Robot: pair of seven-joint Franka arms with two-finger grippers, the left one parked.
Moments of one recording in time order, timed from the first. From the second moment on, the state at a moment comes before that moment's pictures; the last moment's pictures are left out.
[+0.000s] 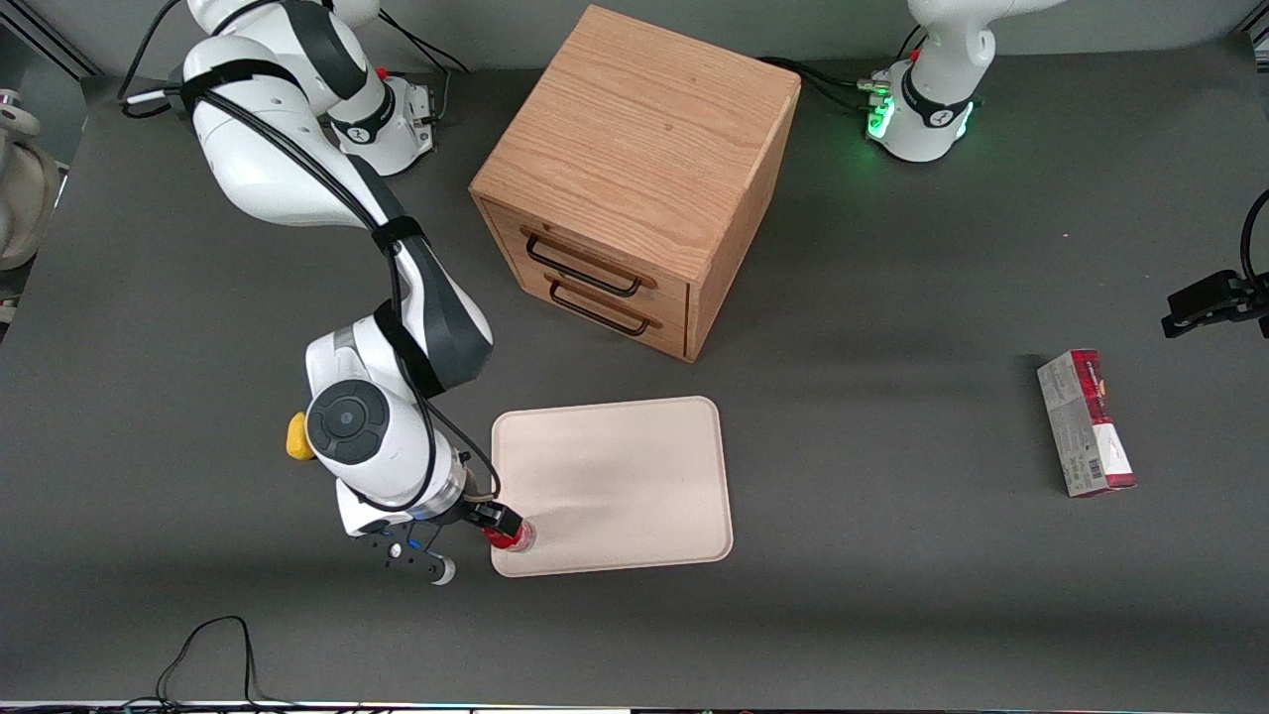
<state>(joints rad) 0.30 0.89 0.14 -0.93 -0.15 1.91 0.82</state>
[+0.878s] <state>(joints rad) 0.02 0.34 0.13 -1.32 -0.02 1.58 0.26</state>
